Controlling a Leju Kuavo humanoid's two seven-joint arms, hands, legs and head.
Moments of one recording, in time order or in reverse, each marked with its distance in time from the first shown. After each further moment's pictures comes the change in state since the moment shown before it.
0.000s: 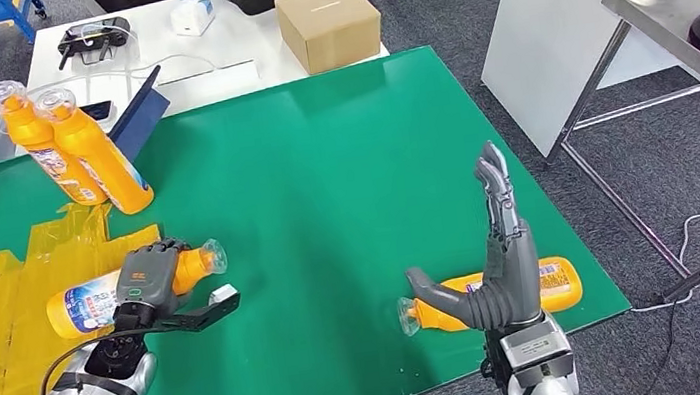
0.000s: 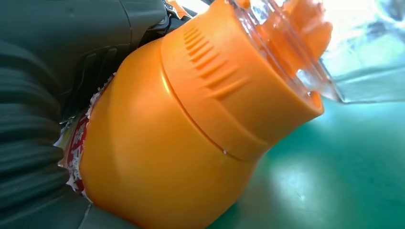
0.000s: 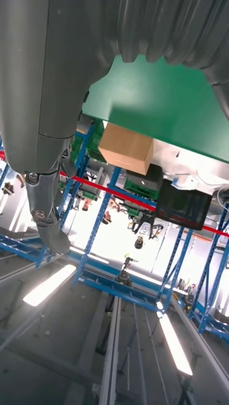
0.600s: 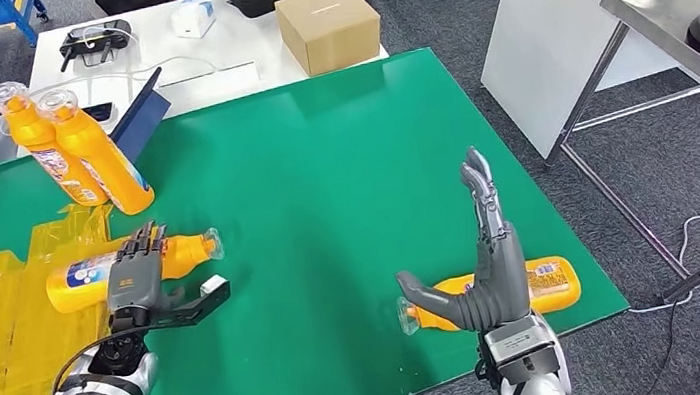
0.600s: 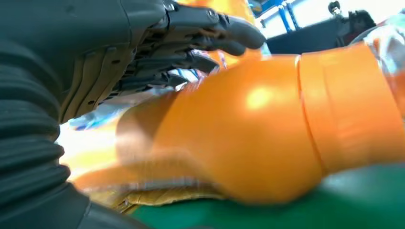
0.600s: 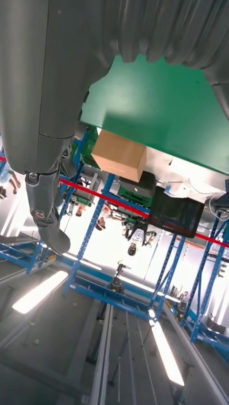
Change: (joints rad) left arm -0.036 -0.045 0.094 0.180 0.027 0.122 0.075; right arm -0.007 0.000 0.017 0.037 0.011 0.005 0.015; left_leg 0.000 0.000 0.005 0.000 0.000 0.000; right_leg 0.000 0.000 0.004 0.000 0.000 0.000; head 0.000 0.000
